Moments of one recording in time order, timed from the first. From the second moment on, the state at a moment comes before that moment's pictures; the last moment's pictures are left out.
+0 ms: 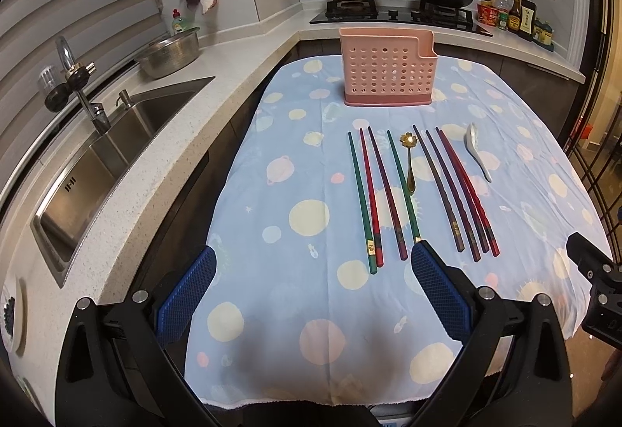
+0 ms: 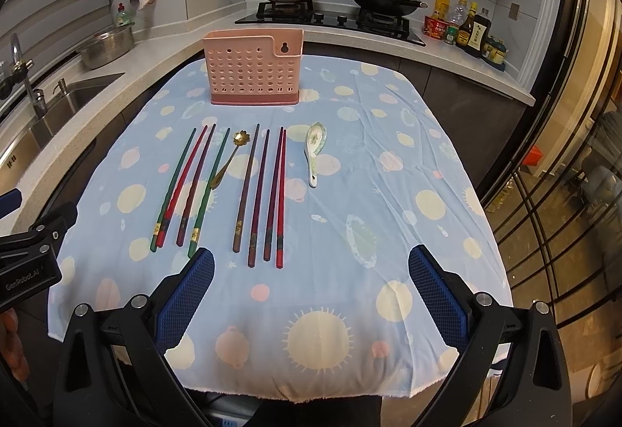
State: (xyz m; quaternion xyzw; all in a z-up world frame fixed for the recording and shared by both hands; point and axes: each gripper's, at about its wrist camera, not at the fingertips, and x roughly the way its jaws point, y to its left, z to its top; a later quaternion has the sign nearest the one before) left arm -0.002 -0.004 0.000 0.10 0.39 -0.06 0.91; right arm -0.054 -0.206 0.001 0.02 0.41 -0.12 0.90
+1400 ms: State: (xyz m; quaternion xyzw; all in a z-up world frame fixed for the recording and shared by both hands) left arm -0.008 -0.004 0.000 0.11 0.39 -0.06 0.91; right arm -0.069 -0.195 0.002 0.02 0.41 -0.11 0.90
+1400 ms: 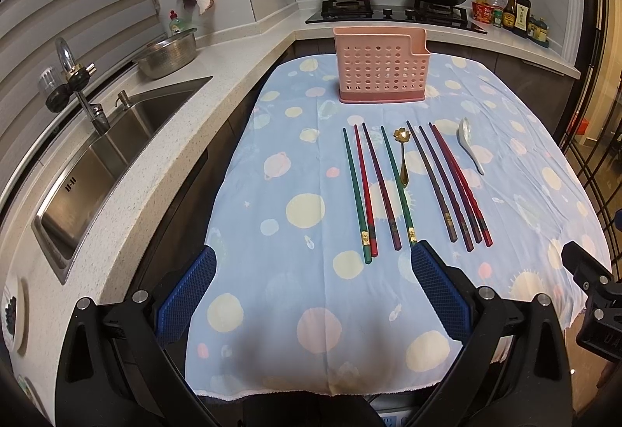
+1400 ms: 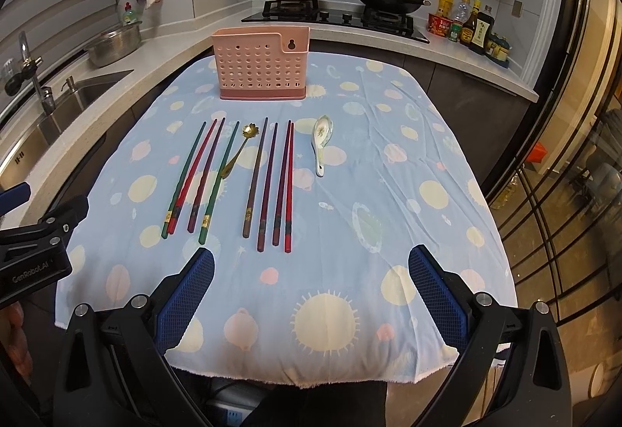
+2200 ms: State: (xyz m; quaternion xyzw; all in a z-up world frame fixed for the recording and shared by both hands) left arm -0.009 -0.005 0.000 0.10 0.39 -0.06 0.91; right arm -0.072 -0.194 0.000 0.02 0.41 -0.11 0.90
